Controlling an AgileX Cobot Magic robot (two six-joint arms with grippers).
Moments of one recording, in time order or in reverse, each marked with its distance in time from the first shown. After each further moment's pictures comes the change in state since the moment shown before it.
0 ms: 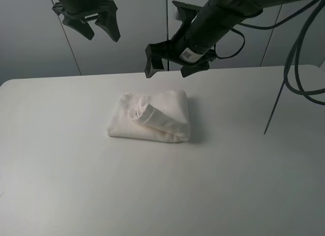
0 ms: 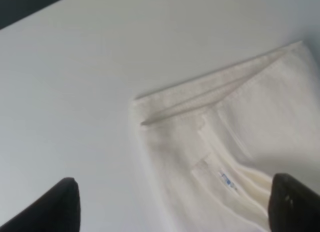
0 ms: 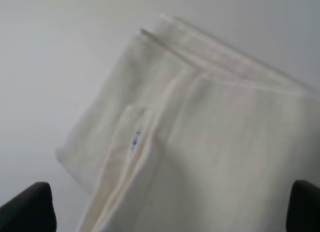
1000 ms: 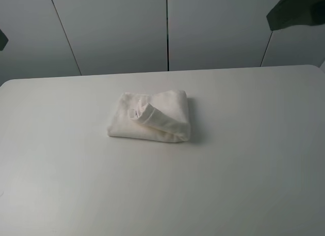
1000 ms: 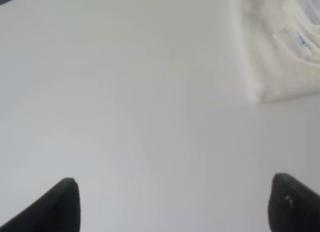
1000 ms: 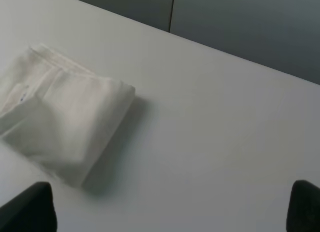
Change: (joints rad) left arm 0.000 -0.924 0.814 0.295 -0.037 -0.157; right arm 0.000 -0.913 0.362 -0.495 0.275 0.201
